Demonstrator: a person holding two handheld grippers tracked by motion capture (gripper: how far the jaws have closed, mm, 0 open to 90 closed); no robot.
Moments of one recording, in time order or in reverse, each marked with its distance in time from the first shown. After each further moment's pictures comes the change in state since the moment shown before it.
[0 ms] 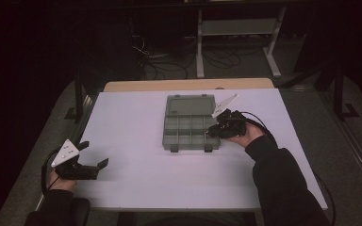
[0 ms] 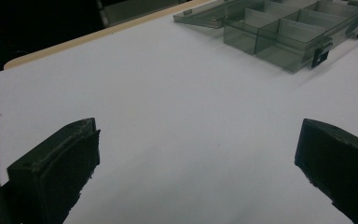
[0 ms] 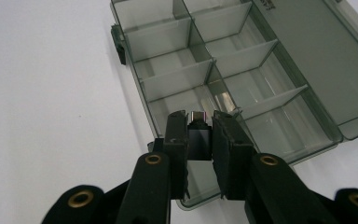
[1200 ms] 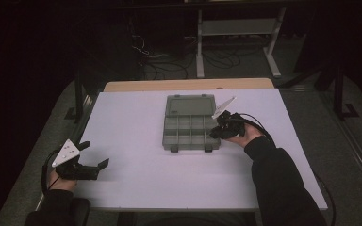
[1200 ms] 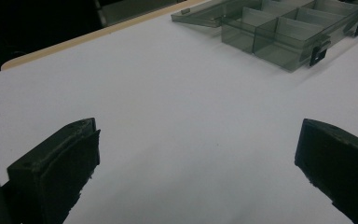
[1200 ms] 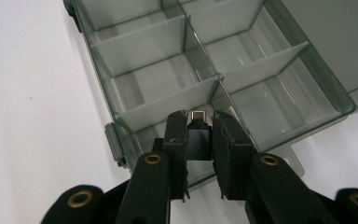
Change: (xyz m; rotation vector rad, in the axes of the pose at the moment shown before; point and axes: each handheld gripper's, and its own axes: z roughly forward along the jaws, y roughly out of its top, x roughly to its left) left arm -0.001 0.000 0.001 0.003 -0.007 0.007; right arm -0.019 -0.016 0.026 0.059 -0.013 0.042
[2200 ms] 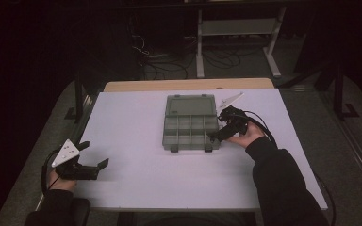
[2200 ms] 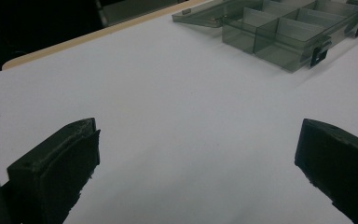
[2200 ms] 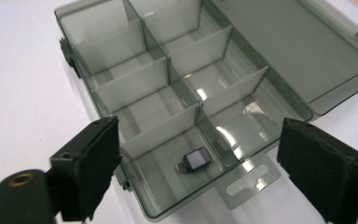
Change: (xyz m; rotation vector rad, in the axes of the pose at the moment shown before) left arm 0.000 0.000 -0.001 -0.001 0.003 -0.004; right arm 0.002 0.003 -0.019 -0.112 -0.048 0.124
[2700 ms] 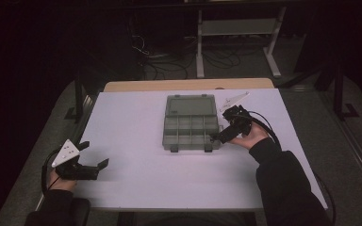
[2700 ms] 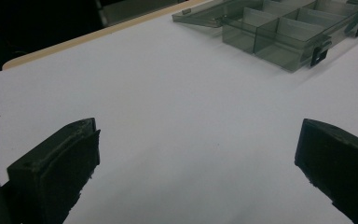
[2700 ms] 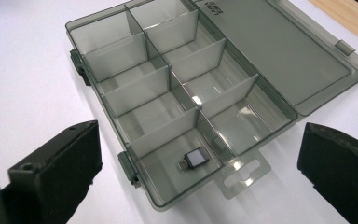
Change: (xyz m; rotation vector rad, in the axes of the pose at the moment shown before) left arm 0.000 0.000 0.000 0.000 0.000 0.000; right arm 0.007 -0.001 -0.016 -0.036 -0.029 -0.004
